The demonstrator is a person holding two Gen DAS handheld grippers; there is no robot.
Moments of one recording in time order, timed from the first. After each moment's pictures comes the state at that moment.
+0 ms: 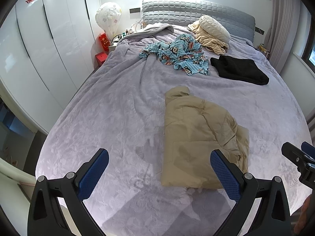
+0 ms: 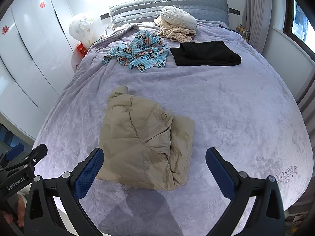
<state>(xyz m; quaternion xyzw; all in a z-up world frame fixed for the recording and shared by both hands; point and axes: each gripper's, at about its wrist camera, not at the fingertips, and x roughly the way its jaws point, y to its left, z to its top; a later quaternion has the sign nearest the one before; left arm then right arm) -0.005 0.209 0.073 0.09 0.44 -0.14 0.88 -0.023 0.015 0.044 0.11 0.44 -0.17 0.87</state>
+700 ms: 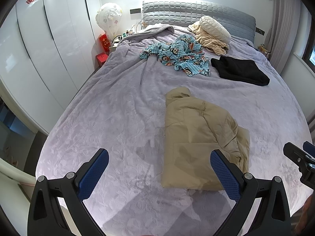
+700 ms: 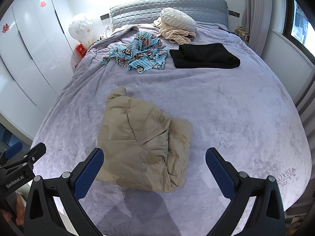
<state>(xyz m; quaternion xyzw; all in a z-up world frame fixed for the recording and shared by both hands) -0.003 0.209 0.073 0.09 0.44 -0.14 0.88 -0.019 0.018 0.050 0.11 0.44 -0.17 0.87</state>
